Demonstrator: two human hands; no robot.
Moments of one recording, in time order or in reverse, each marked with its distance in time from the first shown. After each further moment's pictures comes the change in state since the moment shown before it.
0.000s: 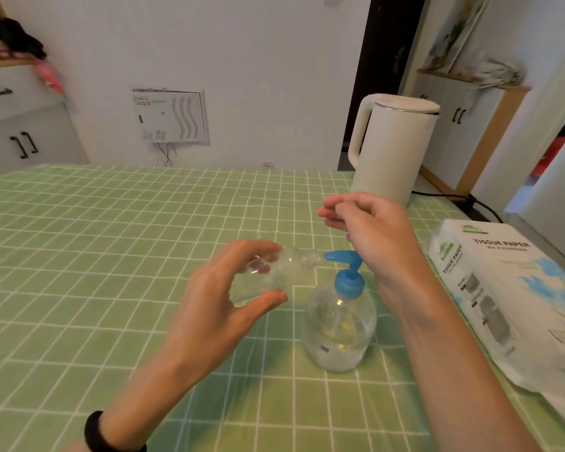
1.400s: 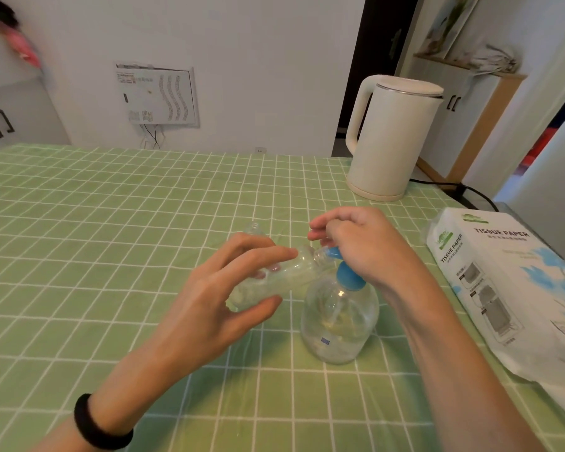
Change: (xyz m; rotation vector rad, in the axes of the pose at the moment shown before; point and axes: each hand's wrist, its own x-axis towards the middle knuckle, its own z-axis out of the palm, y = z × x) left_hand -0.001 -0.036 0.005 -0.036 -0.113 0.284; right_hand -0.006 0.001 0.006 -0.298 -0.207 0.154
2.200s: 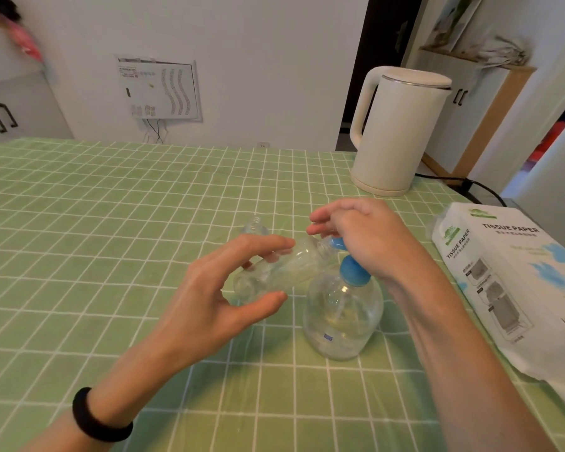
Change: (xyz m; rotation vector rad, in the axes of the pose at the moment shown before) left_hand 0.001 0.002 0.001 -0.085 0.055 -0.097; right_hand 0.000 -0.002 0.000 0.013 -0.027 -0.003
